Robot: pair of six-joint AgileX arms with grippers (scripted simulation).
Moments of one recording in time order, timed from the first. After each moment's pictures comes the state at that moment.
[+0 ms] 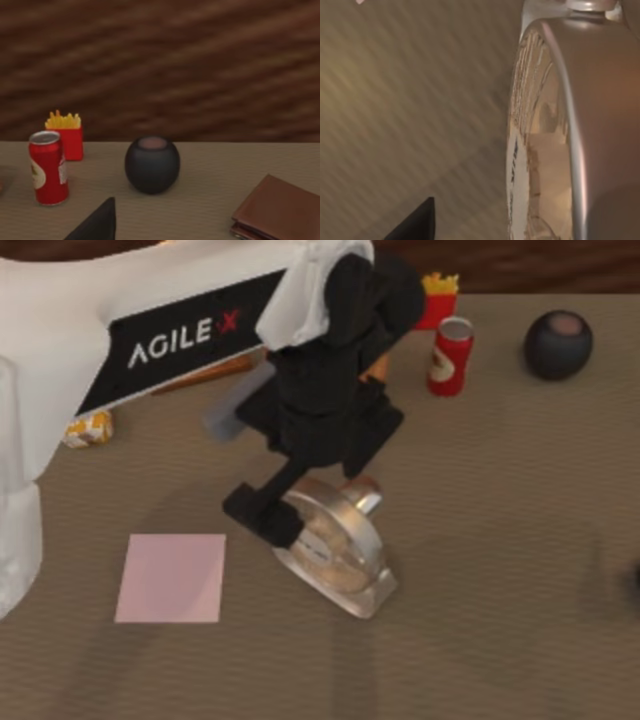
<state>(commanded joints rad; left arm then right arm) -0.72 2.13 1.81 -1.25 0.00 -1.60 0.00 0.00 0.00 0.00 0.00 0.00</state>
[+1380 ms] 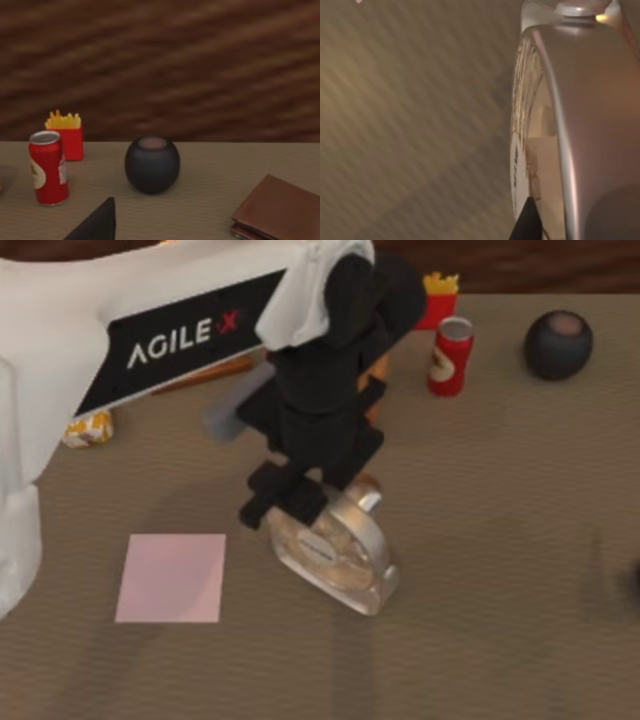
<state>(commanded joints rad) -0.71 2.13 1.81 -1.25 0.00 -1.59 0.00 0.00 0.00 0.00 0.00 0.00</state>
